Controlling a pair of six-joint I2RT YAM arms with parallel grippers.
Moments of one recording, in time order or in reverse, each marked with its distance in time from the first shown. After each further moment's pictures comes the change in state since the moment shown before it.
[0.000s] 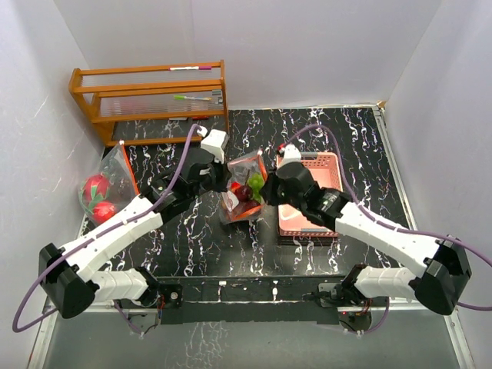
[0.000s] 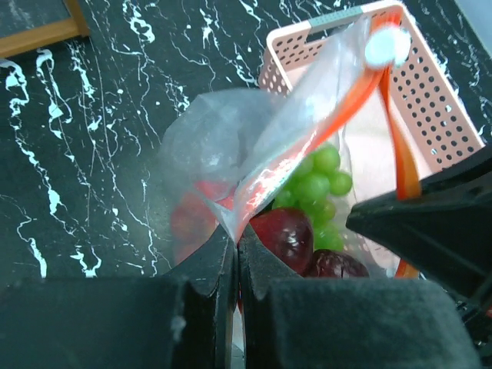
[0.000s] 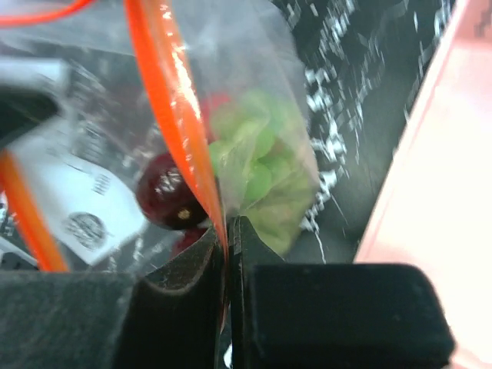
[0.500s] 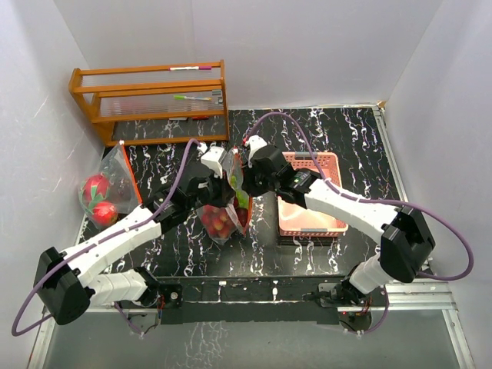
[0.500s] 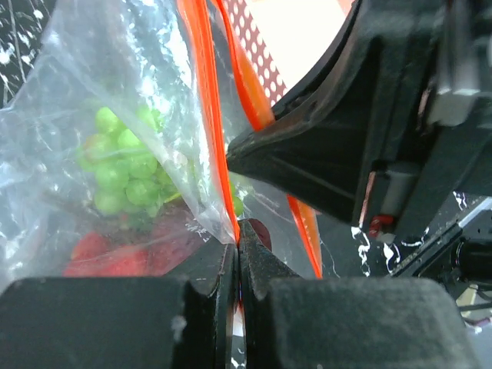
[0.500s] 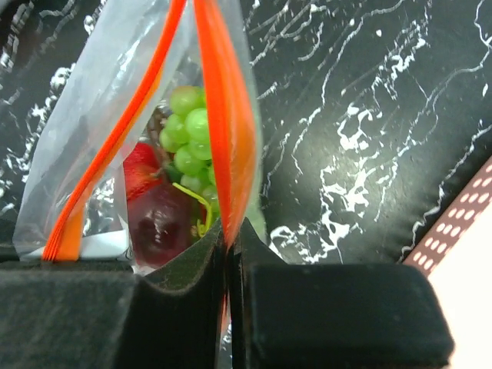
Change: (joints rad) left arm 0.002 -0.069 -0.156 0.066 0.141 -0.111; right arm -0.018 0.307 0.266 0.022 -0.185 -0.277
